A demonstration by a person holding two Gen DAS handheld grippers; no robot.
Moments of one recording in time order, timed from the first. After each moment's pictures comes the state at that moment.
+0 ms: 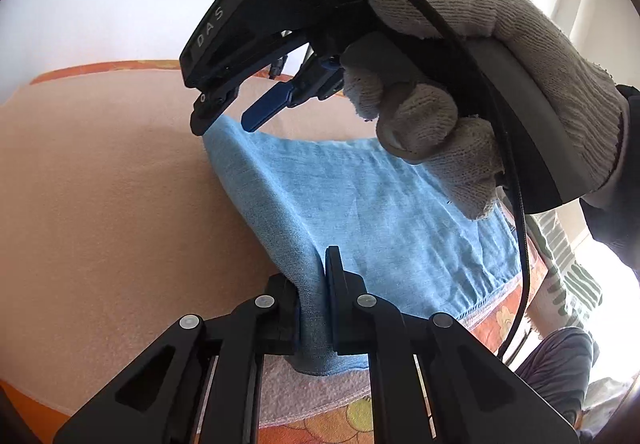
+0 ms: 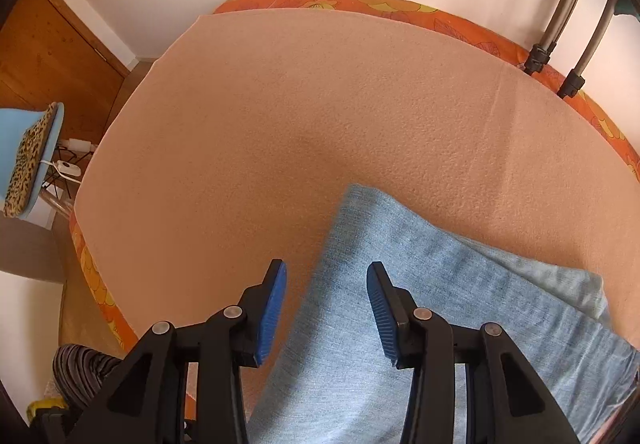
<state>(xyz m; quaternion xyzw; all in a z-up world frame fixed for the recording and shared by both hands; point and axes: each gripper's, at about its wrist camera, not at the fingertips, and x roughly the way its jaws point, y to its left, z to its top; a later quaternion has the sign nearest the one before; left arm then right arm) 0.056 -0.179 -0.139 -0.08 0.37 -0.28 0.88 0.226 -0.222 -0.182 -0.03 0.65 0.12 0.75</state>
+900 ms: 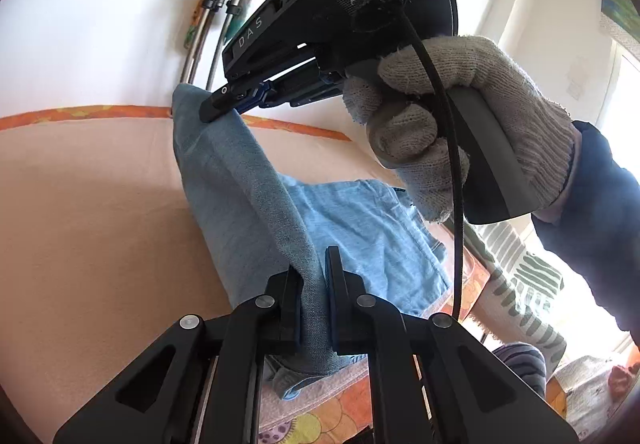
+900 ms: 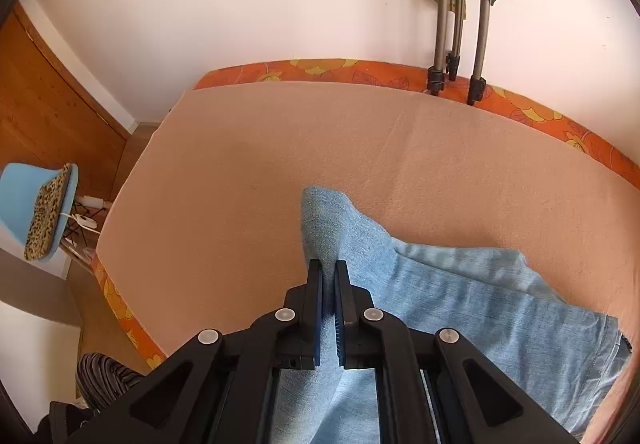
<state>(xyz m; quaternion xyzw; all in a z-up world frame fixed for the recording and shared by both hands) 0.046 -0.253 -0.091 -0.08 0.32 -0.39 0.86 0.179 -0.328 -0.097 0.06 0.57 0.09 0.82</state>
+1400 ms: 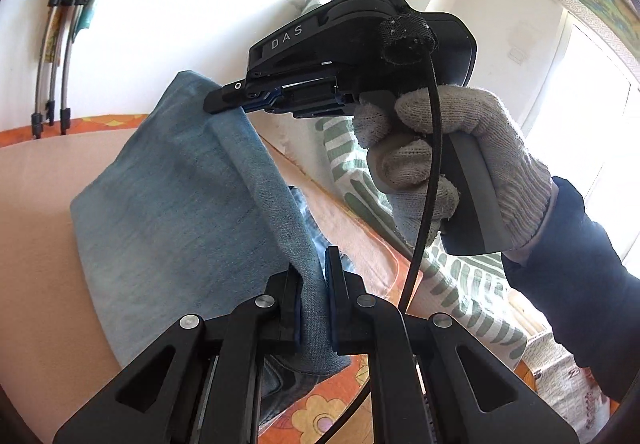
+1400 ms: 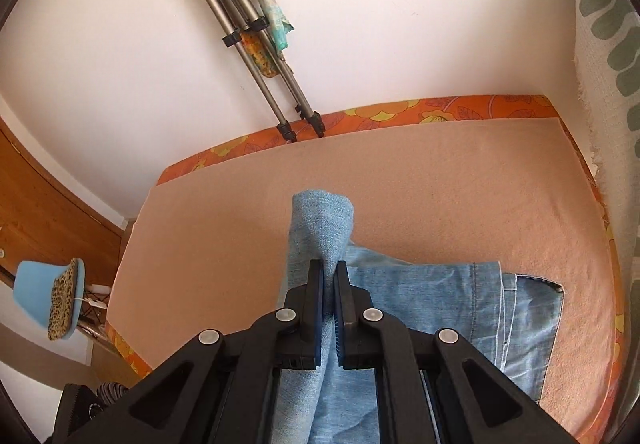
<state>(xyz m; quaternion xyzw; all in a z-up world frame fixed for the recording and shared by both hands) 0.046 -0.398 -0.073 -0.06 0.33 -0.52 0.79 0.089 -0.535 -0.059 0.18 0.48 0.00 0.86</state>
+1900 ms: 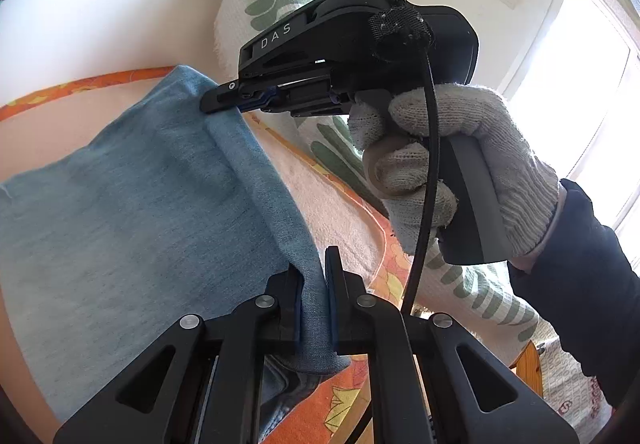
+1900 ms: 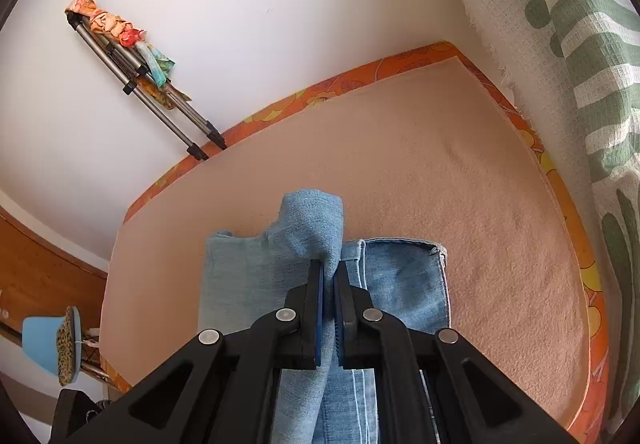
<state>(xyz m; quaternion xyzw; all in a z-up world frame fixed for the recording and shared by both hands) 0.049 -0.507 -0.119 0.01 0.38 -0.55 0.74 0.029 -0.663 -0.122 0.26 0.47 -0.06 0.84</state>
